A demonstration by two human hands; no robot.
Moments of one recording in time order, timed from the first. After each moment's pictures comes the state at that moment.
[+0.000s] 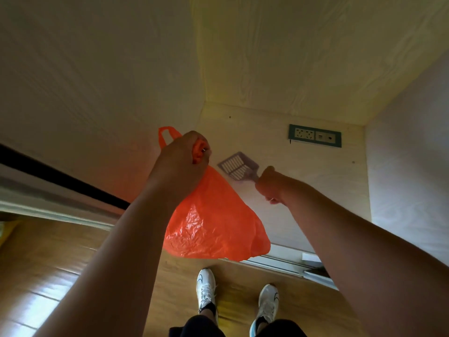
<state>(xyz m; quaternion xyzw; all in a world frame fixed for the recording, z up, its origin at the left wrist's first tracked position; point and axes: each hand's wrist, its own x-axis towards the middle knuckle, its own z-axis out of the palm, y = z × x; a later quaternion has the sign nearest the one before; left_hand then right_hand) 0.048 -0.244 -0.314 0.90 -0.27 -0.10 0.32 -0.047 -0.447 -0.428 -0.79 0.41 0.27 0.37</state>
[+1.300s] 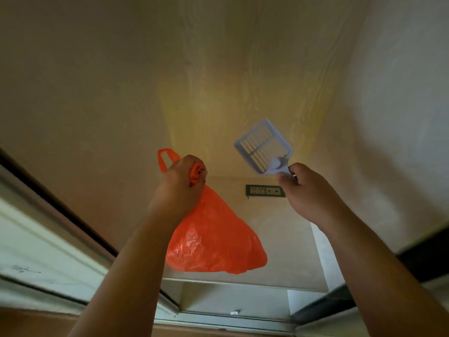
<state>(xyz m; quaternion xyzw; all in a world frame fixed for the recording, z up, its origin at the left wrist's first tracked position) -0.032 -0.282 -0.169 0.84 -0.38 0.02 0.39 -0.228 -0.469 -0.151 -0.86 0.38 -0.13 0.32</state>
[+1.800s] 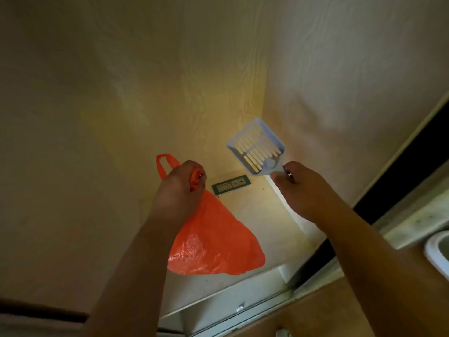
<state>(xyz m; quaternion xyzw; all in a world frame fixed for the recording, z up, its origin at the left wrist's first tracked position) 0.002 -0.328 -0.176 0.76 -0.54 -0.07 0.37 -0.243 -0.422 -0.152 -0.76 0.52 -0.21 0.32</state>
